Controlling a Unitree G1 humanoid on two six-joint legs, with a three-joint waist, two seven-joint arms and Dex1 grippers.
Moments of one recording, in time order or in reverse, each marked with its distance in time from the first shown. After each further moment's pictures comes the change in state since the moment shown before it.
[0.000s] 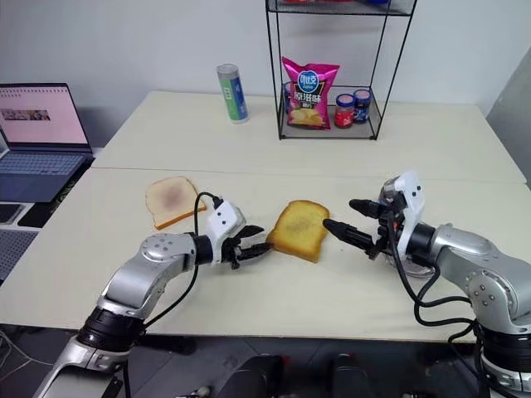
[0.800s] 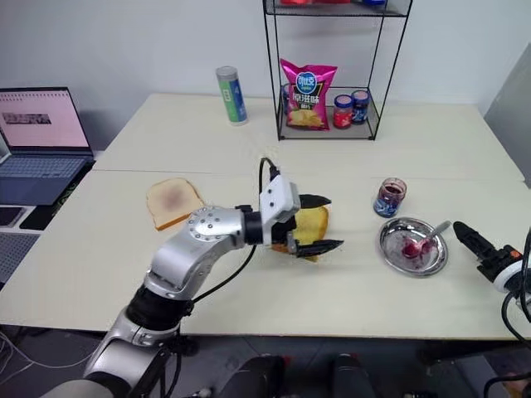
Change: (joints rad) left arm -0.250 -0.288 -0.140 -0.059 -0.020 -0.050 -0.029; right arm 0.169 0.025 -0.507 0.576 0.084 0.022 -0.161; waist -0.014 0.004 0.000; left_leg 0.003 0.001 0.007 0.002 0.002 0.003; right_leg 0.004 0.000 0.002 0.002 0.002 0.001
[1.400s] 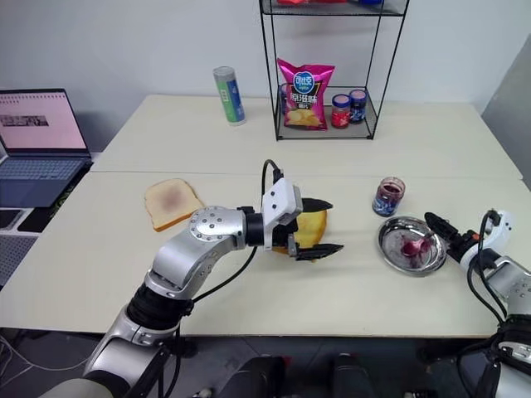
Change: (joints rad) left arm 0.012 0.023 -0.011 -0.026 -0.003 0.049 -0.018; right arm -0.237 0.007 0.197 0.359 -0.175 -0.173 0.148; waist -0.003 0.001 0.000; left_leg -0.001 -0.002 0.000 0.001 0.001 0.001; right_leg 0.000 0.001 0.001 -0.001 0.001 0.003
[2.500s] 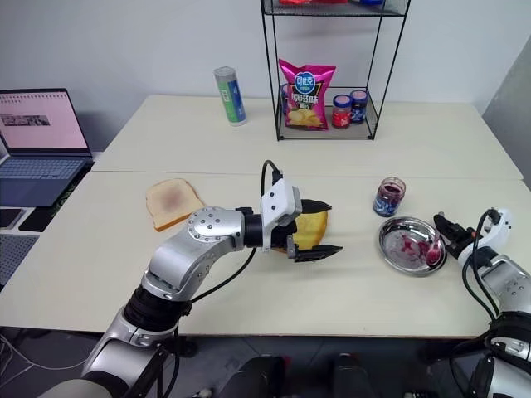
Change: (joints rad) left arm 0.001 0.000 0.001 -0.013 -0.001 0.020 -0.001; right arm -0.012 0.029 -0.009 0.024 -0.039 -0.085 0.018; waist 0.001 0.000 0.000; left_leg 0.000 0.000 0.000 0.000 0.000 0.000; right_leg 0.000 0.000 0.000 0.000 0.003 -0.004
